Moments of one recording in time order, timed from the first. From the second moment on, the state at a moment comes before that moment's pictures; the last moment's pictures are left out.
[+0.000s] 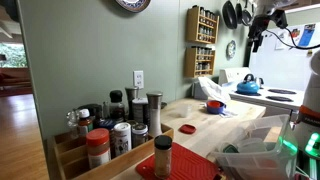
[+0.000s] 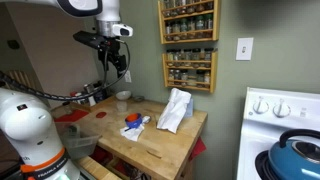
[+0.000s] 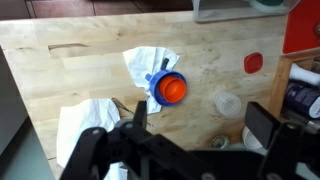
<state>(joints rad) -0.10 -0.84 -0.34 -2.44 0.02 1.63 -0.30</state>
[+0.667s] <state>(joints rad) -0.07 -0.81 -0.28 -2.46 0.06 1.63 -0.30</state>
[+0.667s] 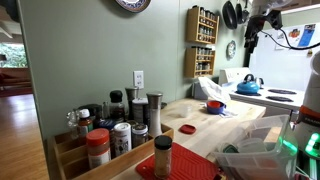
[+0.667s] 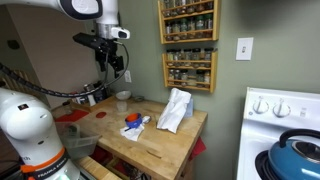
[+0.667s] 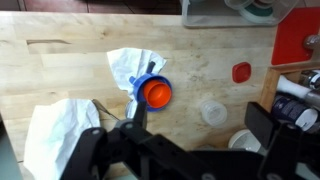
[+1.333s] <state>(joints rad) 0.17 -0.62 0.13 -2.58 0.26 2.11 -0.11</state>
